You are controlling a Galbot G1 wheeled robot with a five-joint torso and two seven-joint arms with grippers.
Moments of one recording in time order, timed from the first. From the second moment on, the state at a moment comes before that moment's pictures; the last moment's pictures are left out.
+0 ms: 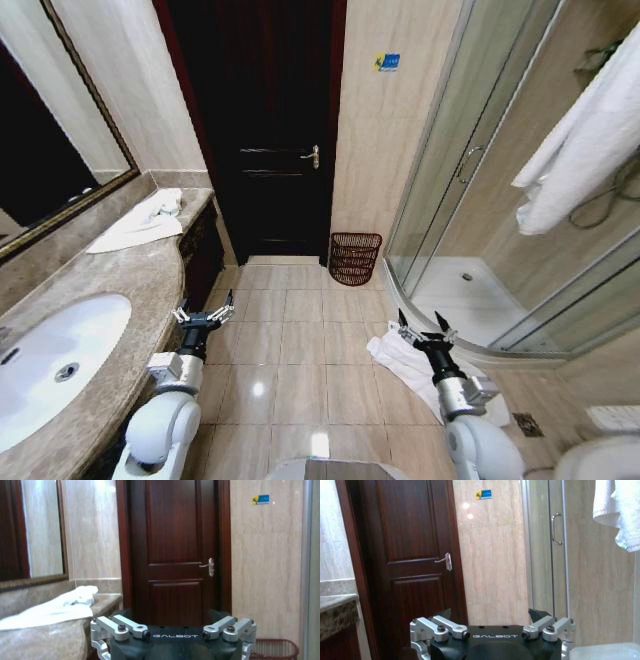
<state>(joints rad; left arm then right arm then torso) 1.65 -1.39 -0.72 -2.28 -0.18 0.10 -0.07 -1.65 1.58 0.72 2.24 0.19 -0.11 -0.18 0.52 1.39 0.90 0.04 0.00</state>
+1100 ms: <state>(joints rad) 1.65 -1.39 -0.71 -2.26 -0.20 0.05 -0.06 -1.66 1.58 0.72 2.27 0.16 -0.05 -0.19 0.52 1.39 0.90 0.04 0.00</state>
